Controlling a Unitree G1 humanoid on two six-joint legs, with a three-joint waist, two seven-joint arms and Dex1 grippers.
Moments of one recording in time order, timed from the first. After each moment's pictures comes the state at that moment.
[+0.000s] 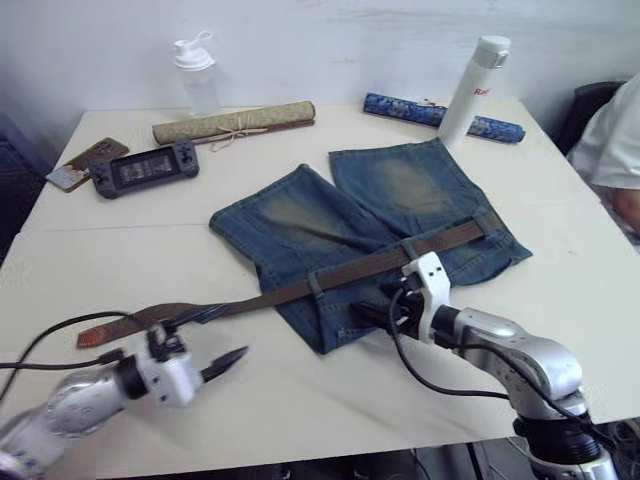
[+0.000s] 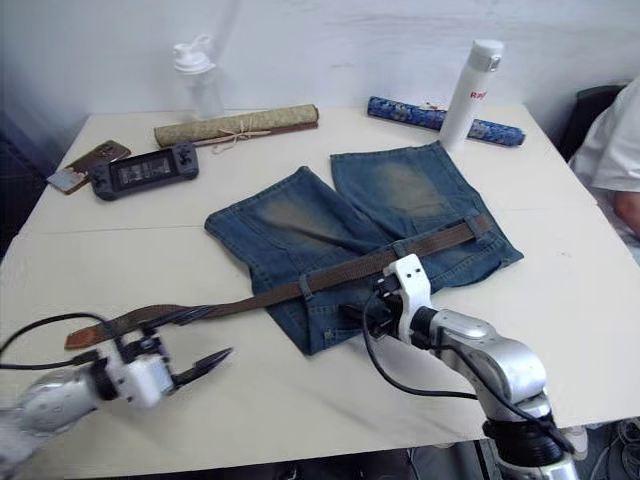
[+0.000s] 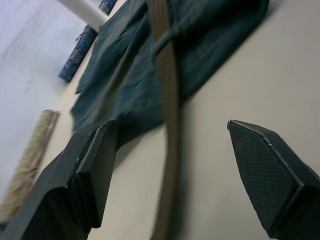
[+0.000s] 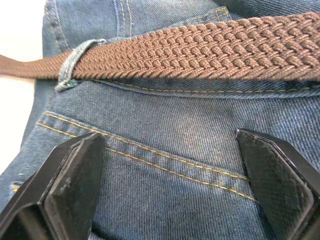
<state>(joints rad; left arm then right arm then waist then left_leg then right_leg) 0.17 1.07 -0.24 -0.15 -0.15 -0.66 -0.22 -0.21 -0.48 0.00 -0.43 0.62 0.96 0.45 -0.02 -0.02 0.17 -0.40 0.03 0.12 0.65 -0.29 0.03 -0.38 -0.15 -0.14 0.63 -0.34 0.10</state>
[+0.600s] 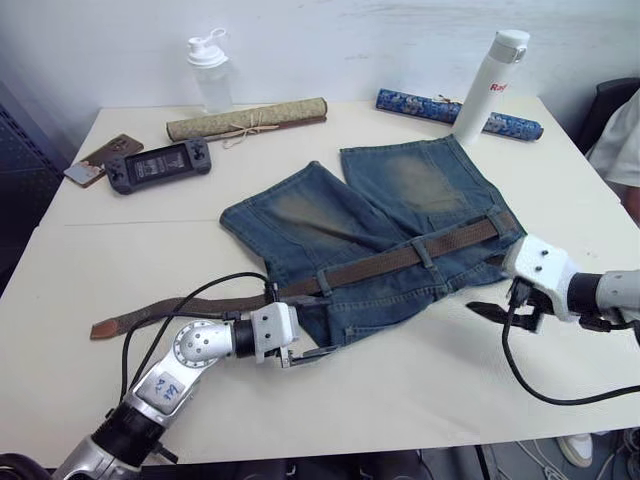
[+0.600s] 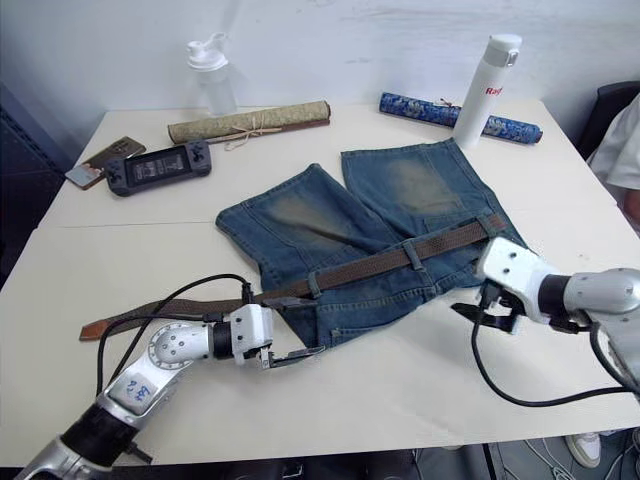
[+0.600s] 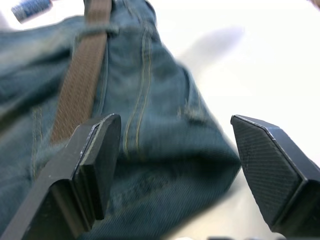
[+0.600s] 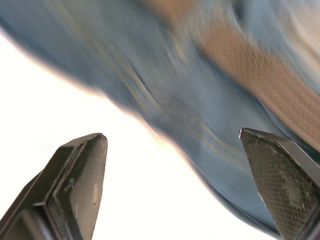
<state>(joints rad) -0.23 0.62 -0.41 -0.11 -0.21 -0.11 -0.72 -0.15 -1.17 -0.01 -0.14 0.18 0.26 0.90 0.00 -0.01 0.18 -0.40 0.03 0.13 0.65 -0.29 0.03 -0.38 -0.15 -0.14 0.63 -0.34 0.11</state>
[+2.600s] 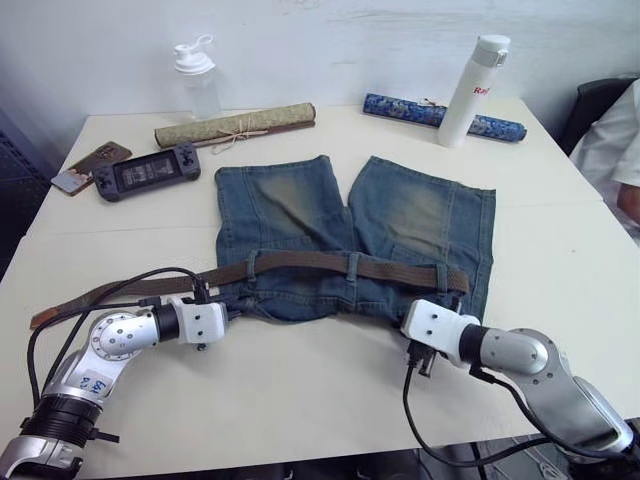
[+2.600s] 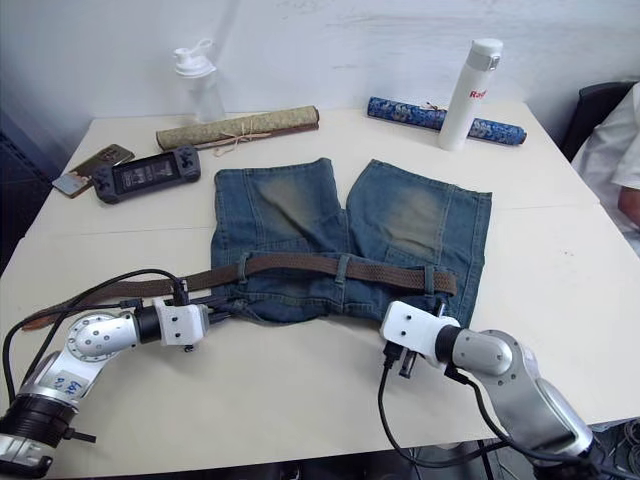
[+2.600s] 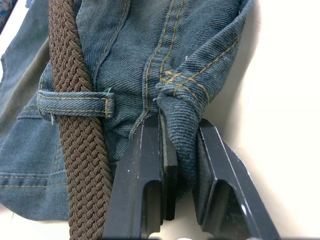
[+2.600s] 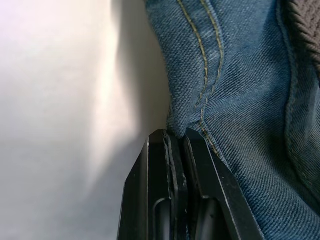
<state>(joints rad) -0.20 0.81 -0.11 0.24 0.08 -0.59 -0.71 -0.03 -0.79 0.21 -0.55 -0.08 0.49 0.75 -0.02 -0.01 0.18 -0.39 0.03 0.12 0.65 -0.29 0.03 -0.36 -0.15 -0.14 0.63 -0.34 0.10</state>
